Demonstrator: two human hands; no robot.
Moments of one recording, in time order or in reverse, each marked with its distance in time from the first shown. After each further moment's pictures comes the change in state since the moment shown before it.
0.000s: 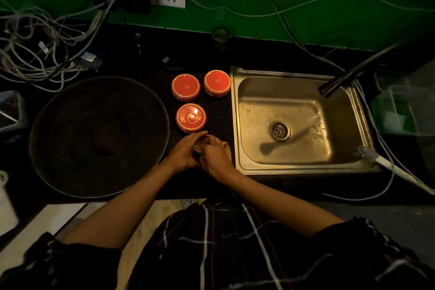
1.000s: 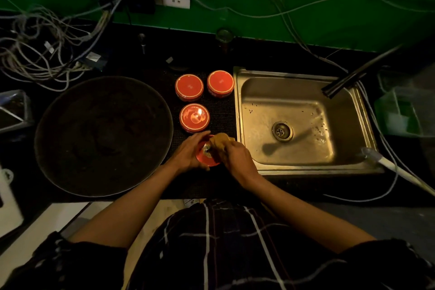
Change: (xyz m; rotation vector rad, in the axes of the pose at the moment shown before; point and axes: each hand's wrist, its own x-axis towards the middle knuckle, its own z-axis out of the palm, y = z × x) left_hand -0.004 0.002 0.001 -0.050 -0.027 -0.037; right_hand -0.029 0.039 -0.014 0.087 0.139 0.002
